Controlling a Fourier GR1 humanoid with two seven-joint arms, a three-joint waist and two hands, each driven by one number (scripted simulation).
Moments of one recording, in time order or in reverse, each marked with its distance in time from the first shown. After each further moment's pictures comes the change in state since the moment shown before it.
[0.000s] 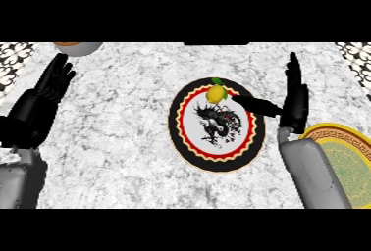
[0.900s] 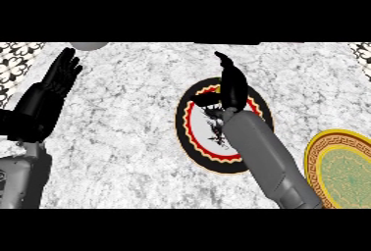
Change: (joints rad) left arm -0.044 0.004 -0.020 0.031 0.018 -0.014 -0.021; right arm -0.368 0.128 0.162 0.494 0.320 -0.001 0.222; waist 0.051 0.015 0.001
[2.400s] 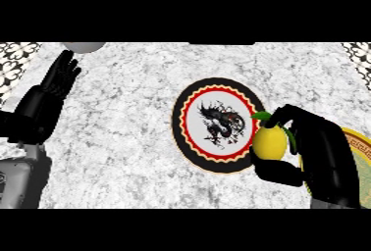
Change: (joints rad) left arm 0.016 0.014 -0.017 0.002 0.009 0.035 -0.006; right arm 0.616 -0.213 0.082 -1.274 0.343 0.630 0.387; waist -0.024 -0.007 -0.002
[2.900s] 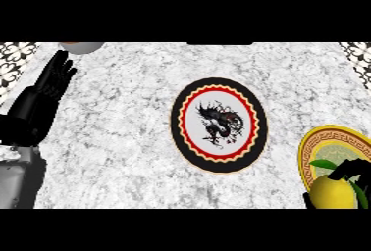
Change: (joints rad) left arm 0.015 0.019 0.002 -0.024 0.015 0.006 0.009; right arm 0.480 -0.210 -0.147 -0.249 -0.096 -0.095 -0.213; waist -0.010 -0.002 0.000
